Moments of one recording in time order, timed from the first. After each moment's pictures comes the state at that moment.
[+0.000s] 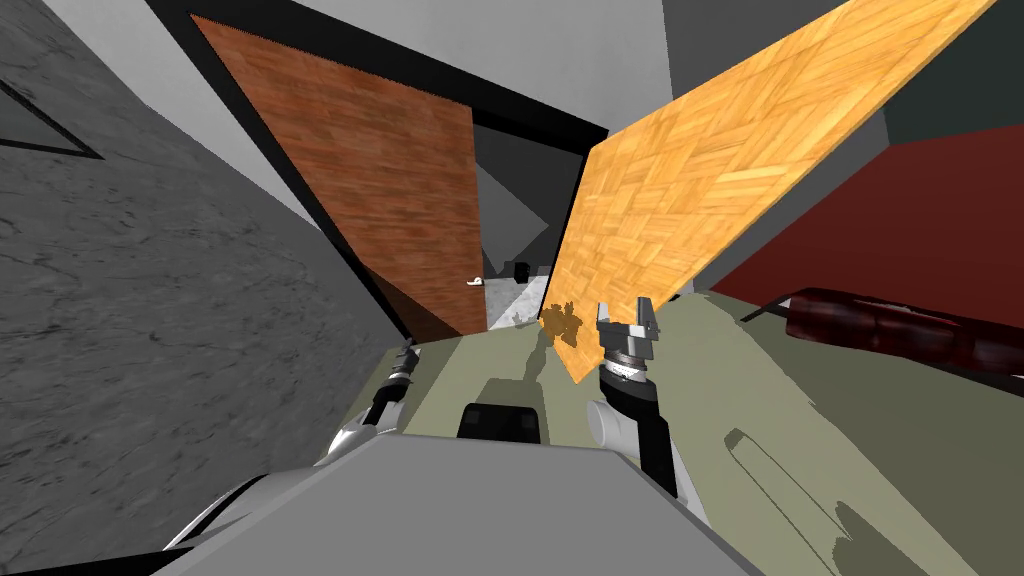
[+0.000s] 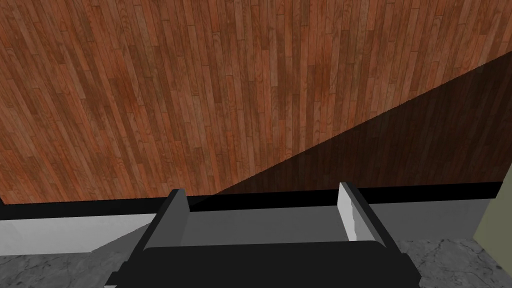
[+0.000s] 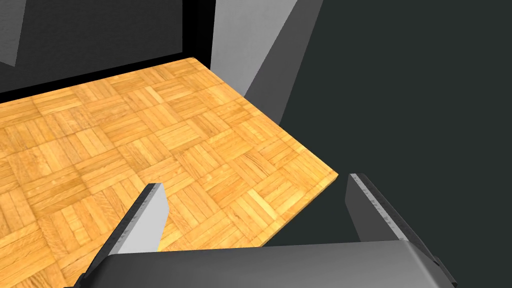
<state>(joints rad) -0.05 0.34 0.17 -0.53 0.15 -0.90 0.23</state>
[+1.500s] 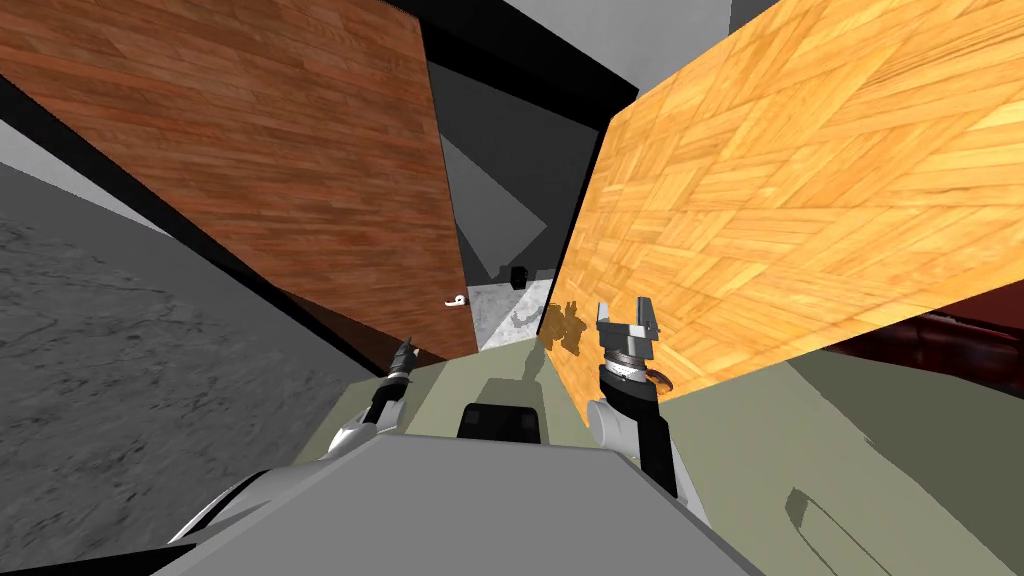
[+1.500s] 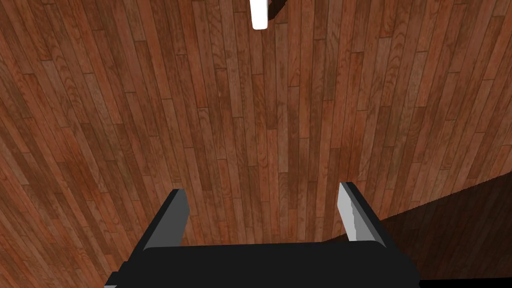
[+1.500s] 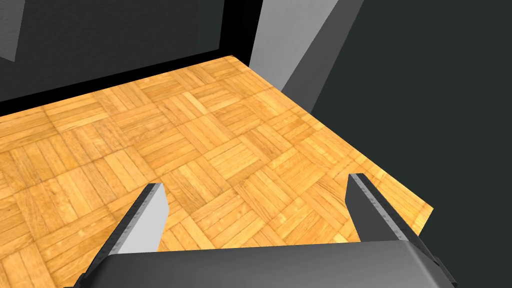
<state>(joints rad) -0.07 0.34 0.19 -0.49 0.15 -0.91 0.23</state>
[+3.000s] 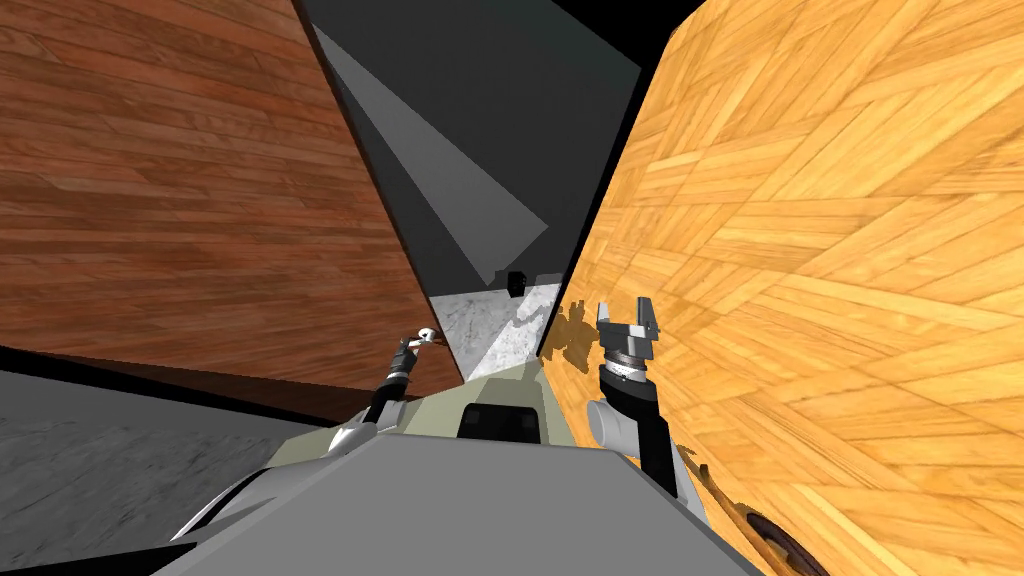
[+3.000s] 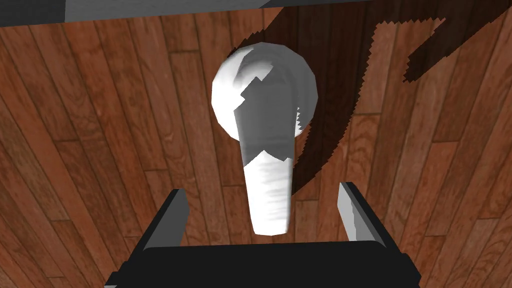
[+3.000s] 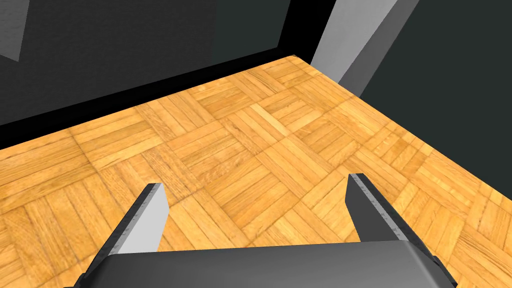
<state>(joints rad) -0.08 0.34 0.20 -0.48 0.15 -0.91 0.23</state>
